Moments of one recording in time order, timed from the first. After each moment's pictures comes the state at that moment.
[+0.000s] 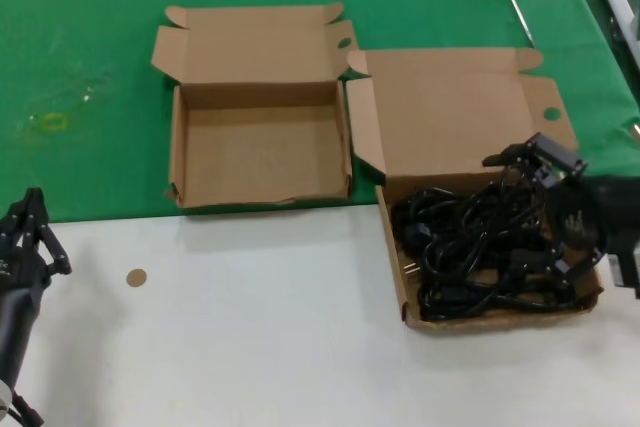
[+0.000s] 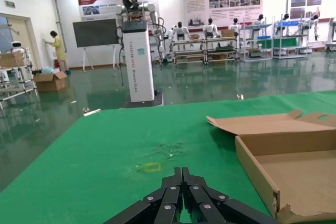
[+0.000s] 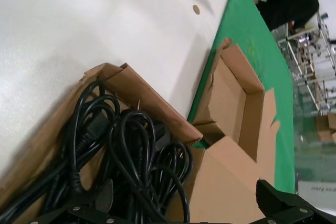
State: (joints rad) left arm 0.00 -0.30 1.60 -1.60 -1.80 0.00 0.00; right arm 0.45 0.90 -1.78 1.35 1.74 -0.97 -0.91
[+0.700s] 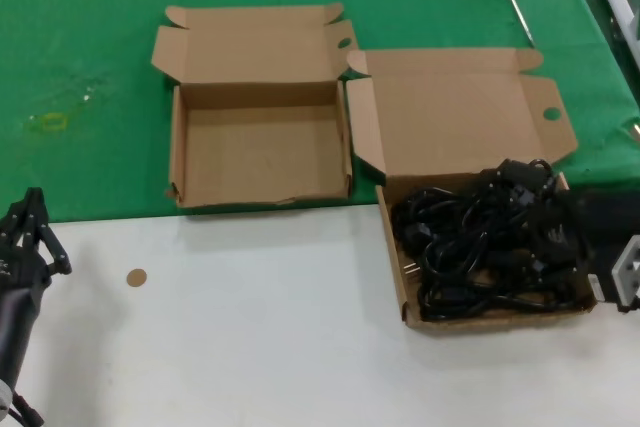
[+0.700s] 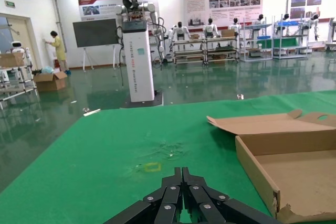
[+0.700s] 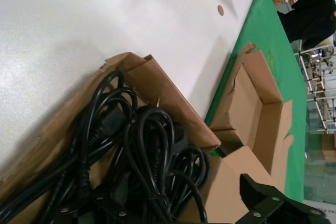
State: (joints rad) left arm 0.00 -0.30 1.60 -1.60 -1.80 0.00 0.00; right arm 0.51 0.82 -1.82 1.24 1.70 -0.98 -1.09
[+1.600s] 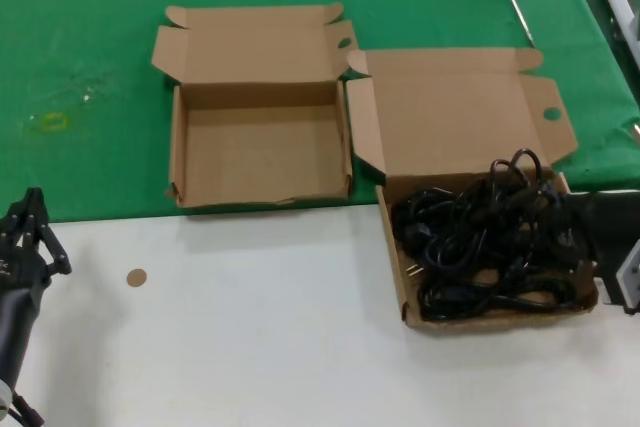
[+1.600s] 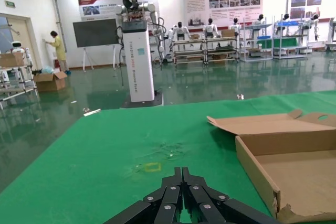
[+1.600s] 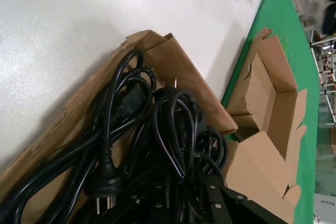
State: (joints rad) left arm 0.00 -0.30 1.60 -1.60 -1.80 0.00 0.00; right arm 0.52 0.81 -1.83 1.17 1.68 -0.98 -1.14
